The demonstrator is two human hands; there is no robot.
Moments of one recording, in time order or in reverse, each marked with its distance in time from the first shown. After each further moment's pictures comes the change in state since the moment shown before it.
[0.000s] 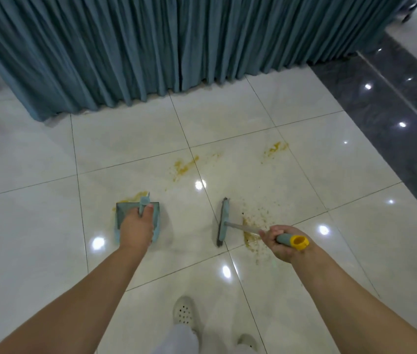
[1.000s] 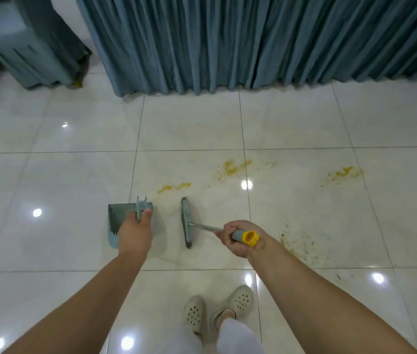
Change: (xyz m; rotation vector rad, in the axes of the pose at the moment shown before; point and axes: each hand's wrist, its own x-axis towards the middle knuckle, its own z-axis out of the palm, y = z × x) left_hand 0.031 -0.008 -0.022 -0.003 0.337 -0.251; right_hand 0.074 0.089 0.152 -0.564 -0.150 0.420
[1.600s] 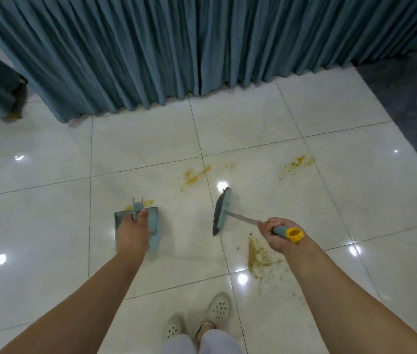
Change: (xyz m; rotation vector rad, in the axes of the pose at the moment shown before) left_hand -0.050 0.090 0.130 0.114 -0.127 0.115; right_hand -0.079 -0.164 -0.161 0.557 0.055 -0.316
